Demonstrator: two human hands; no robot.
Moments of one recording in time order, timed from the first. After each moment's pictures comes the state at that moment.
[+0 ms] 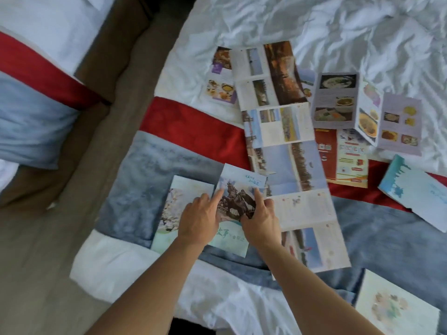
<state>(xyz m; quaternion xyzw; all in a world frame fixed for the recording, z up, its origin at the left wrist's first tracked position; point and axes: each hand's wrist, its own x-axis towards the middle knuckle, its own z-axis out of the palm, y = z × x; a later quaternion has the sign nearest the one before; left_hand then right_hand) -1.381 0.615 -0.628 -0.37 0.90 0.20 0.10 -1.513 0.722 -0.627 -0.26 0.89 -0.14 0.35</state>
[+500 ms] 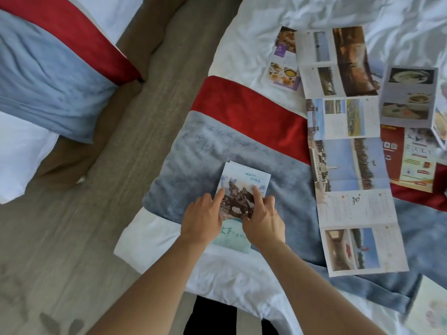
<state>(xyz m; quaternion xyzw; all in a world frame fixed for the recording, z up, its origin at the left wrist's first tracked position) -1.247 0.565 -0.655 -0.41 0.88 0.21 0.14 -1.387 0.658 -0.647 -0.34 0.88 -0.01 0.34</state>
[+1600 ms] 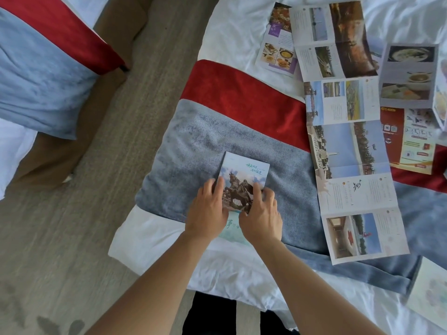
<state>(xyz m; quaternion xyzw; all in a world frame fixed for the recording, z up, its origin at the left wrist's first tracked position) -1.258 0.569 -0.674 -0.41 0.87 0.27 0.09 -1.372 0.662 -0.663 -0.31 0.90 -0.02 0.29</state>
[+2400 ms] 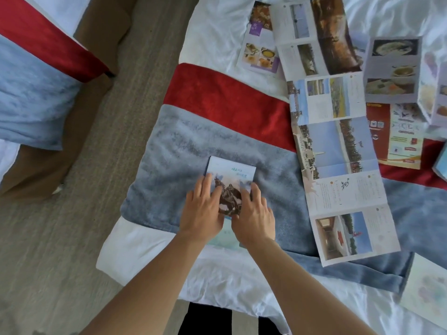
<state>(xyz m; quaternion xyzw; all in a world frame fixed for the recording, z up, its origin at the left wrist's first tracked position) -1.291 0.567 -0.672 -0.33 0.91 0.17 0.15 -1.395 0.664 -0.663 -0.37 0.88 0.00 0.29</state>
